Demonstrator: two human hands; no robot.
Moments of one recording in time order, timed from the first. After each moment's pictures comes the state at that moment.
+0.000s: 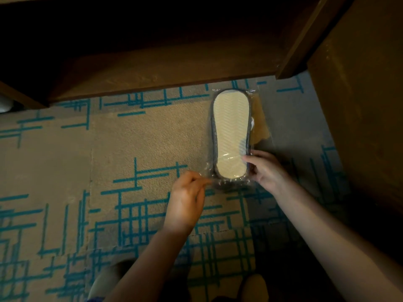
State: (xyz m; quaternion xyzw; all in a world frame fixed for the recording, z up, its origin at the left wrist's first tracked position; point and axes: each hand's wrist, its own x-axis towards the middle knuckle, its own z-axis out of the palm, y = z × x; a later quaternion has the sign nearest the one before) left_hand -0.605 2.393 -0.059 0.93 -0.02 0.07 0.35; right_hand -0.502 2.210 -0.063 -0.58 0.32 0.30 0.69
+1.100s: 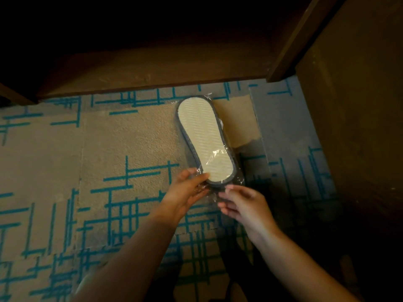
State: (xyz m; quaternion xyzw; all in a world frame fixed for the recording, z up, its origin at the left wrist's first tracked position) left_hand -0.575 2.377 -0.061 0.46 0.39 -0.24 0.76; right_hand -0.597 2.230 -0.024 -0.59 0.34 0.29 0.67
